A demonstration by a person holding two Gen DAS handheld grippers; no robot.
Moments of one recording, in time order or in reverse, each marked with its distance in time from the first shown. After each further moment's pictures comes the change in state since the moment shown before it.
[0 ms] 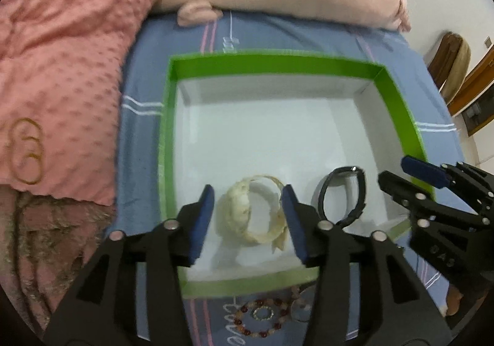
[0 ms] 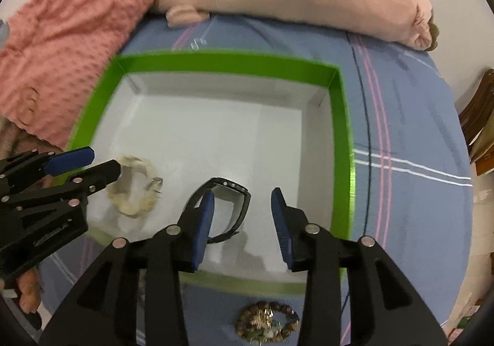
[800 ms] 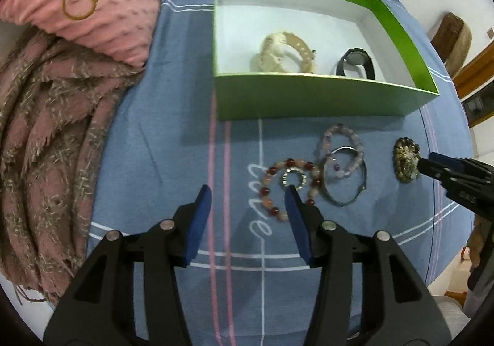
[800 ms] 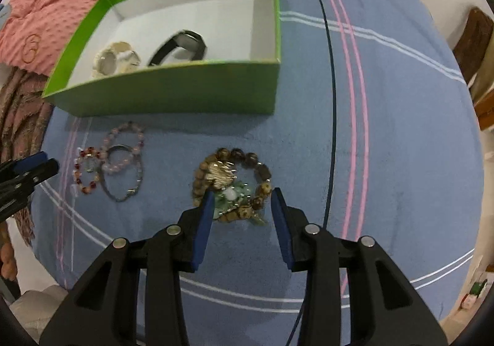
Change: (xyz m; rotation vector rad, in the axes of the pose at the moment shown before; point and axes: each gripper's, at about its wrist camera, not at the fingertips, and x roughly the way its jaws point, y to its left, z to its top) left arm -0.012 0.023 -0.119 -0.031 0.129 0.002; right arm 0.006 -0.040 -0.134 0.121 0.201 -0.021
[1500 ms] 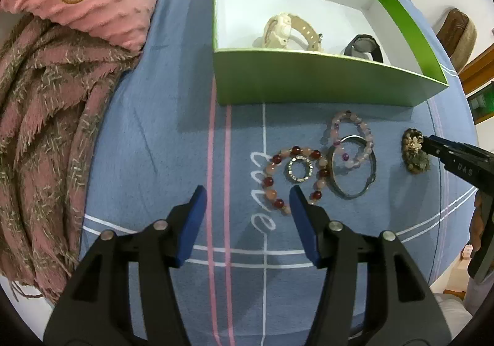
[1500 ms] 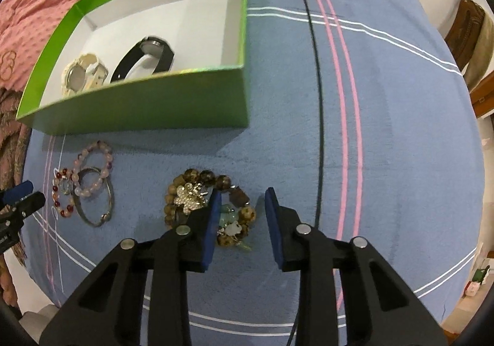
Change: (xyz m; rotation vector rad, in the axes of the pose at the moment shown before) left arm 0.021 0.001 -0.002 -0.014 0.046 0.012; right arm 0.013 -0.015 0.018 0.017 -0.006 -0.035
